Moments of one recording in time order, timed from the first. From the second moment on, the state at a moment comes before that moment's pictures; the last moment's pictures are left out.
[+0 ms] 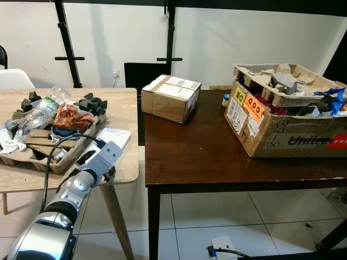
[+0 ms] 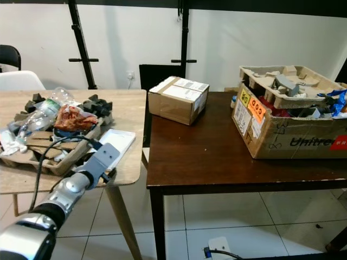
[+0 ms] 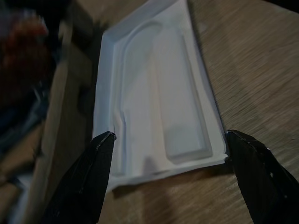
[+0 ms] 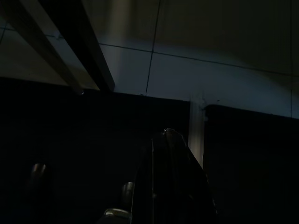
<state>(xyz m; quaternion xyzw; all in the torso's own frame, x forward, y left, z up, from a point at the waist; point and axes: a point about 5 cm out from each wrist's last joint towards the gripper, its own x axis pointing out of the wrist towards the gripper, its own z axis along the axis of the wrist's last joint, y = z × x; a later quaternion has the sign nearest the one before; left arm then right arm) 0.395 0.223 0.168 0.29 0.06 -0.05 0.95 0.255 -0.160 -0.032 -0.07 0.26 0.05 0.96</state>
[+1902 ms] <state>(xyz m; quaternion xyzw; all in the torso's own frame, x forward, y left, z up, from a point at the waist) 0.395 0.201 0.165 0.29 0.12 -0.20 0.93 0.257 -0.166 -0.029 -0.07 0.25 0.04 0.96</state>
